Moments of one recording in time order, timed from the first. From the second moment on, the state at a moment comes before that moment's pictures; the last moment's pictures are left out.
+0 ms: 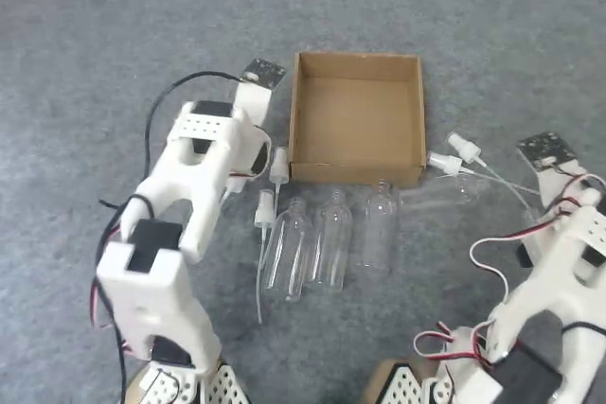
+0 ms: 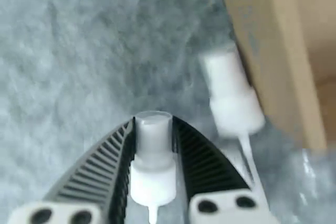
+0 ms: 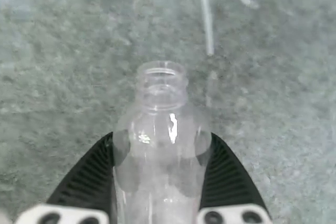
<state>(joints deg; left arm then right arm) 1.4 17.5 12.4 65.5 -9.6 37.2 -20.3 38.8 67.0 57.4</state>
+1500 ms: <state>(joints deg) -1.6 -24.2 47.3 62.6 -9.1 36.0 16.0 7.8 74.7 50.0</state>
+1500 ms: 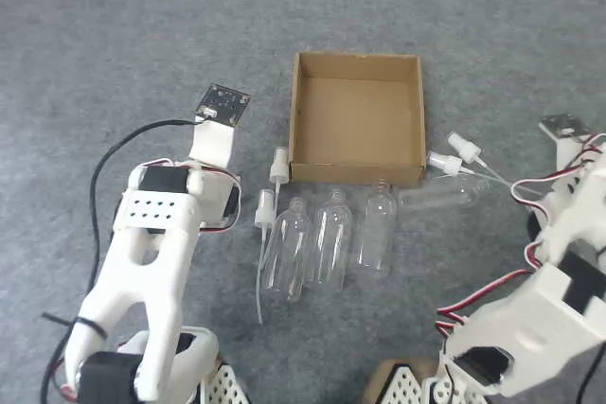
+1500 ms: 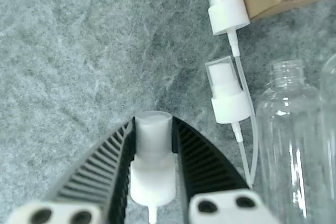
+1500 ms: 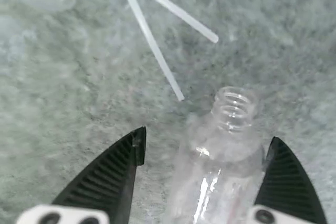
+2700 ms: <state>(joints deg) -6.8 -48.1 32.2 71.3 -6.3 16.2 -12.8 4.2 79.9 32.2</state>
